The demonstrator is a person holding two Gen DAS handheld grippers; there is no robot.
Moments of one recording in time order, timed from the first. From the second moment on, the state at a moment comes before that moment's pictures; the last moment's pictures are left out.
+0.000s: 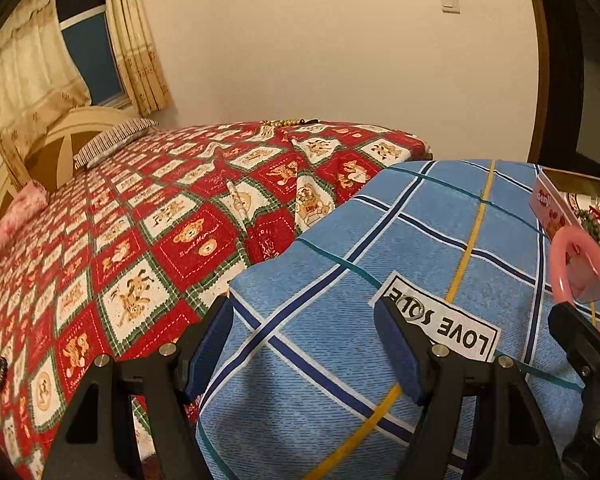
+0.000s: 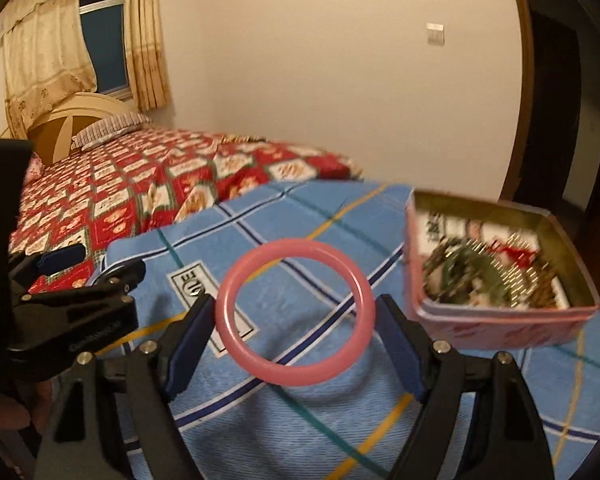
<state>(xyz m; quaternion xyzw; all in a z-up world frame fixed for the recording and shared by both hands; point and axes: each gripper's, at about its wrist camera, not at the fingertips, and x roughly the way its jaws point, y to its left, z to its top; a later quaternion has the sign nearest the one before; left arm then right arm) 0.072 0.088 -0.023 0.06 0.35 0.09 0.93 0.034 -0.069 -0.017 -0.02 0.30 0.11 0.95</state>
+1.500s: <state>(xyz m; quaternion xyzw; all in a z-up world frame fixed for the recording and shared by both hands) 0.117 0.059 -0.048 0.03 0.44 -0.10 0.89 0.046 -0.116 -0.016 0.04 0.31 0.07 0.95</state>
